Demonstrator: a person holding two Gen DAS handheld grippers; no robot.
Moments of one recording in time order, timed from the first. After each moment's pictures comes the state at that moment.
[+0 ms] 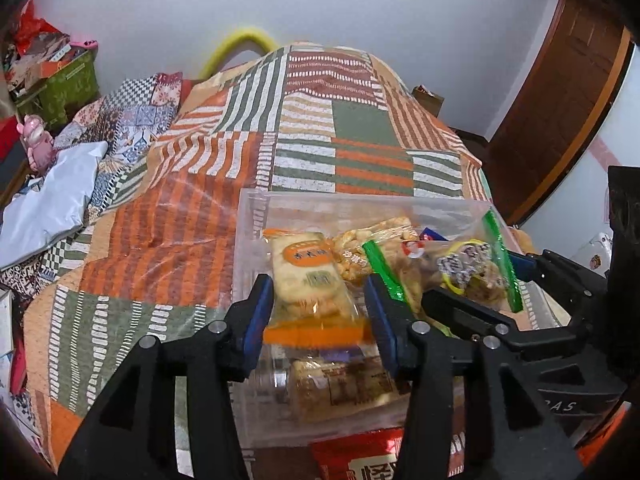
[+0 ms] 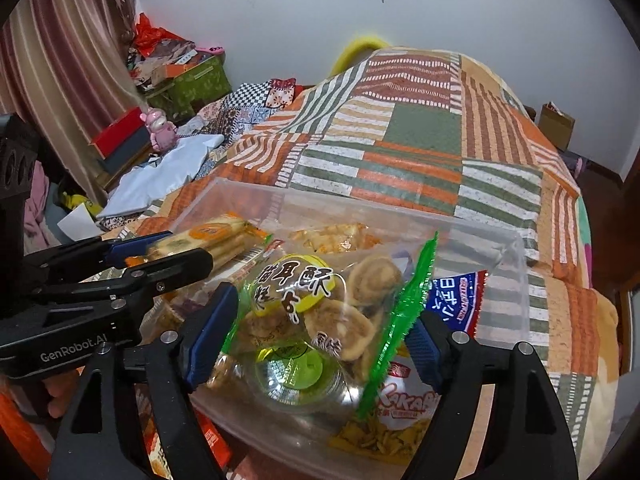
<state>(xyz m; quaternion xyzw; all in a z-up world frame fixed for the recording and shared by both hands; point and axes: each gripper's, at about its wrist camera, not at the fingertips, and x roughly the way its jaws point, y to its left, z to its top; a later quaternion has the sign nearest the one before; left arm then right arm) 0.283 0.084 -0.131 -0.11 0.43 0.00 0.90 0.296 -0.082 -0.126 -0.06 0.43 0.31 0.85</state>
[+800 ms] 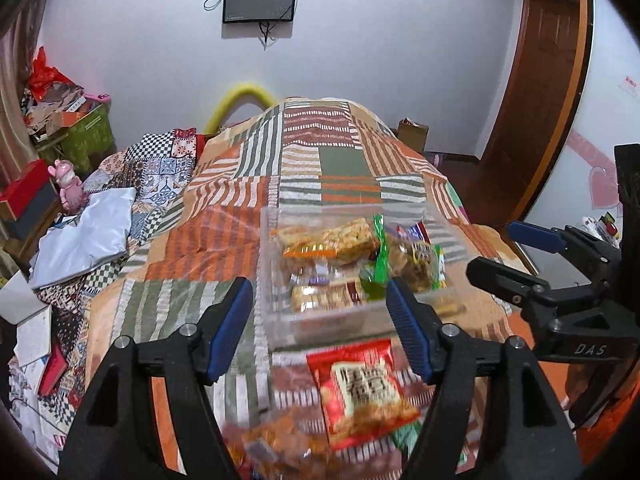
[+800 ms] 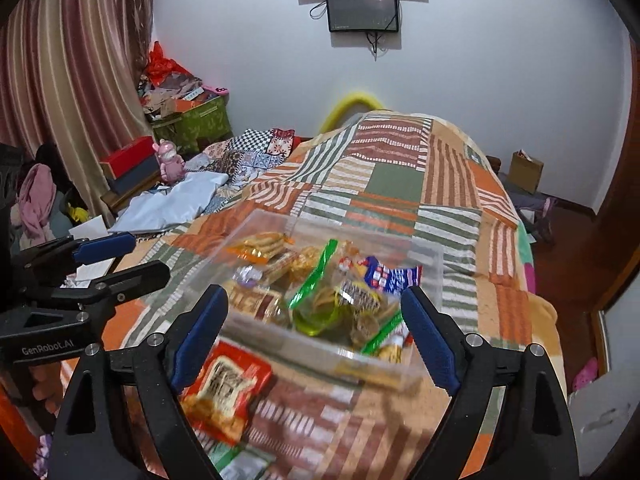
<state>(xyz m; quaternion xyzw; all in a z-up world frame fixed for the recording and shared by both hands) 0.159 0.061 -0.059 -0.06 0.36 0.00 0.93 0.206 -0.125 -0.060 -0.07 0.34 0.29 0.89</state>
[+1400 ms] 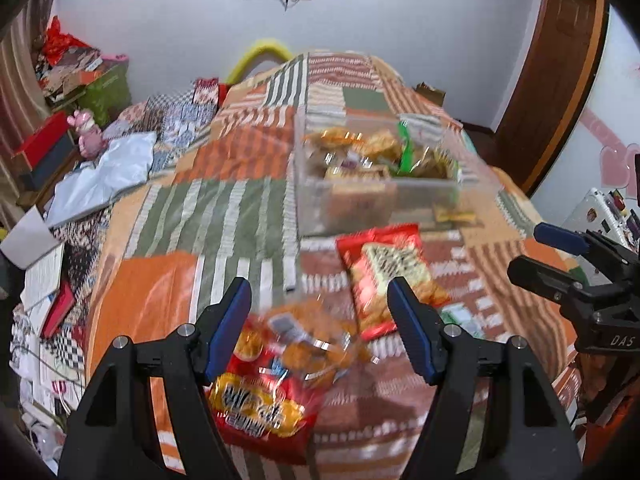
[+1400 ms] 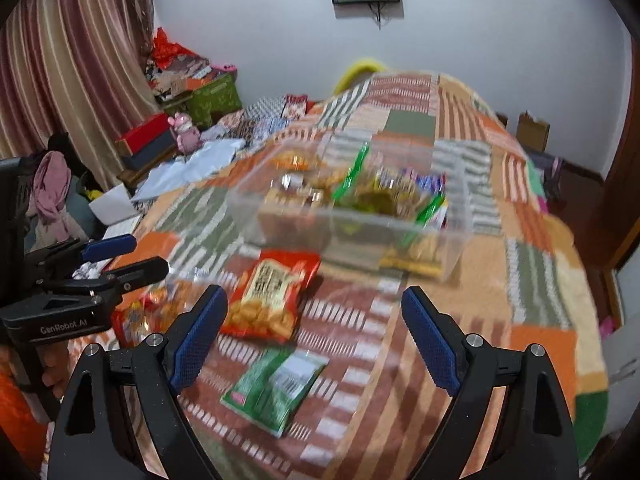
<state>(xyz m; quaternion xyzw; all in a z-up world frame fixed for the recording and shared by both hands) 0.084 0.075 -0.117 -0.07 0.42 0.03 0.90 0.142 -0.136 -0.107 -0.05 0.40 0.30 0.87</state>
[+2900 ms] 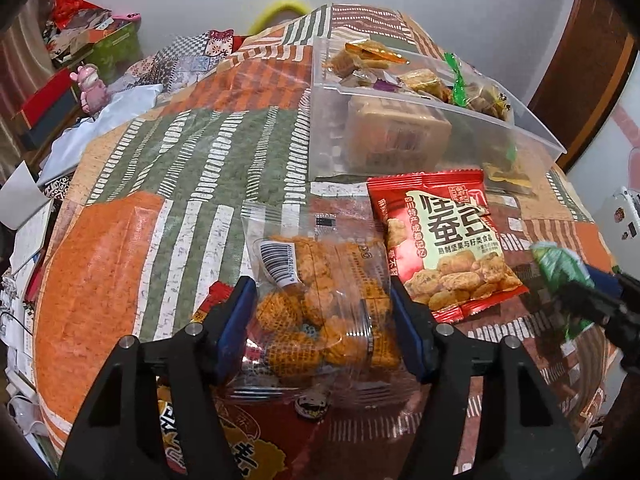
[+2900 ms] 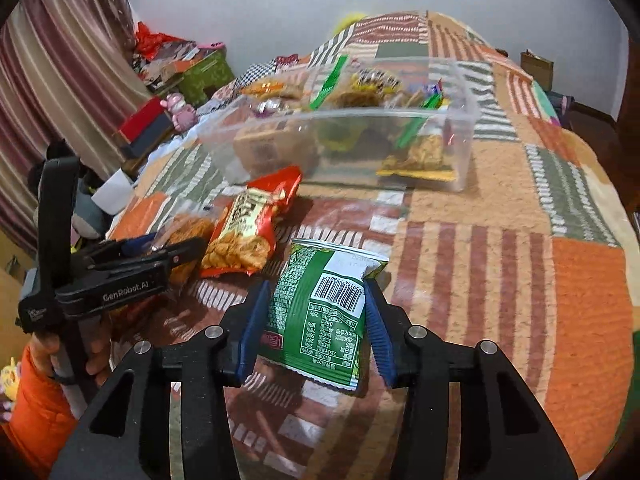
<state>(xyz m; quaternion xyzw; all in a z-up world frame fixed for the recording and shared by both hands) 0.116 0.073 -0.192 -0.09 0.47 0.06 0.87 0.142 -0.163 -0.153 0.00 0.46 0.31 0.83</state>
